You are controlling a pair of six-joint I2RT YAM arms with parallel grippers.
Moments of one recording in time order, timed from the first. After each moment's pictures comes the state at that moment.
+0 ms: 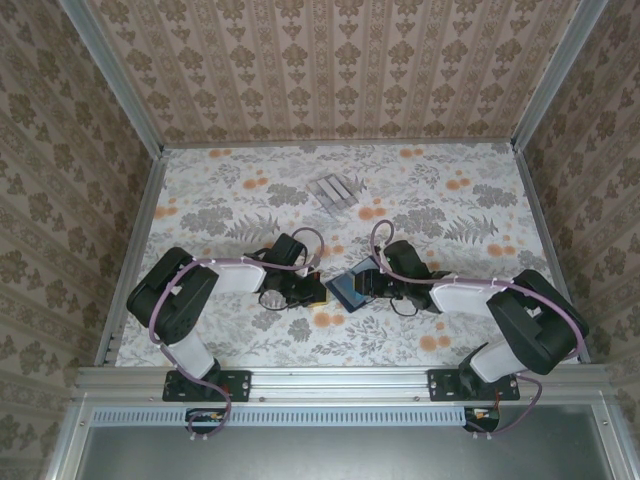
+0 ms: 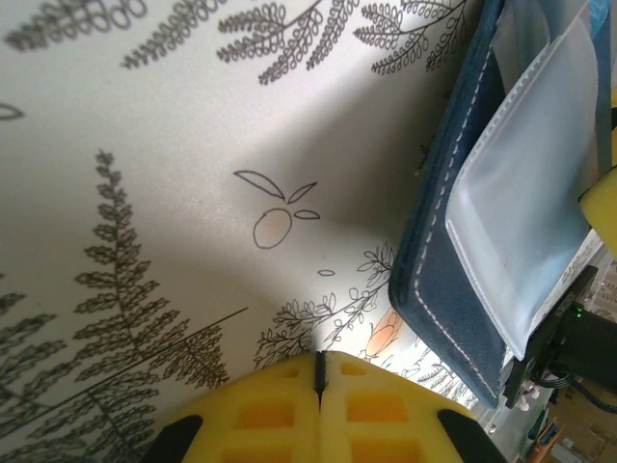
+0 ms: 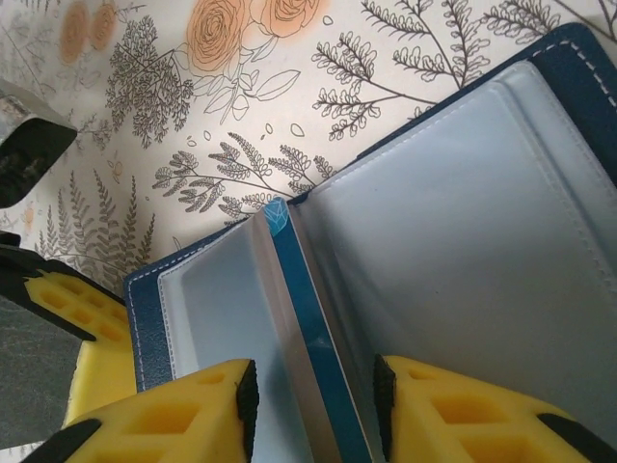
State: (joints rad) left arm -0.70 1.68 0.71 -0.12 0.64 -0.75; right arm 0.57 1.47 0.51 0.14 -0.26 0.63
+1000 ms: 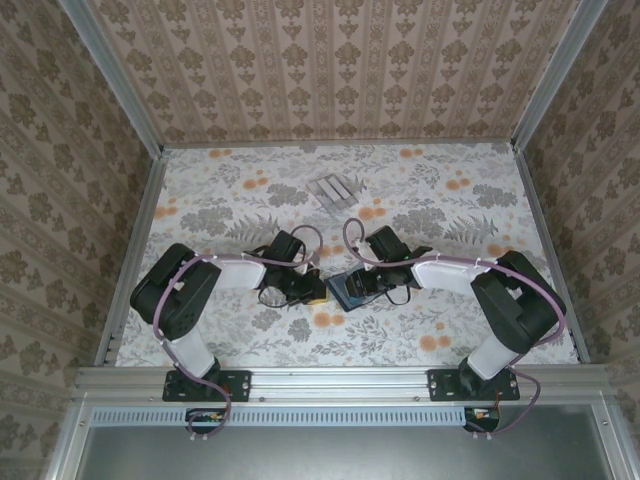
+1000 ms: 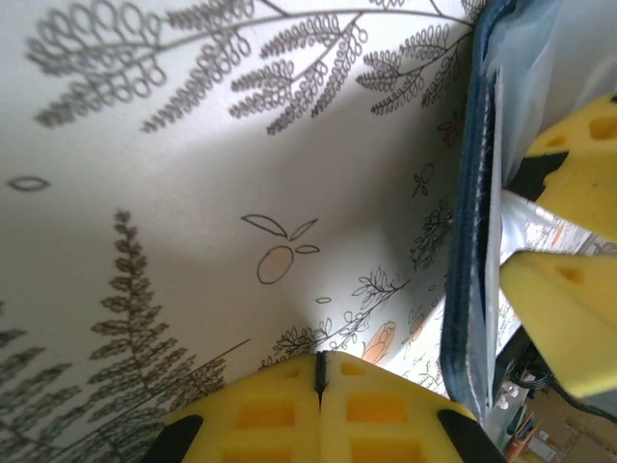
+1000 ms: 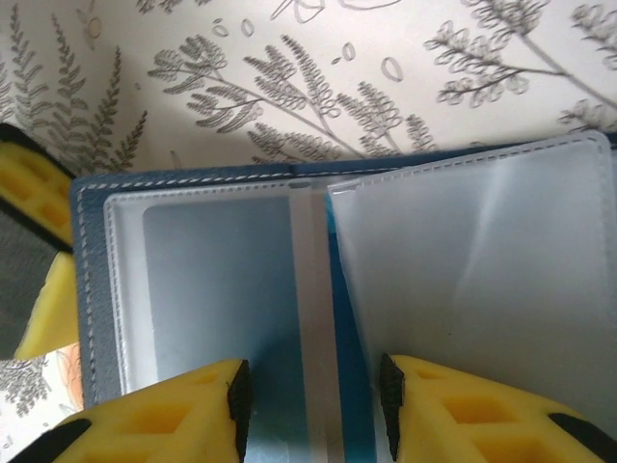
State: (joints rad) left arm -0.66 1.72 0.73 -0.11 0.68 -0.75; right arm 0.60 1.62 0.77 -0.22 -0.34 0.31
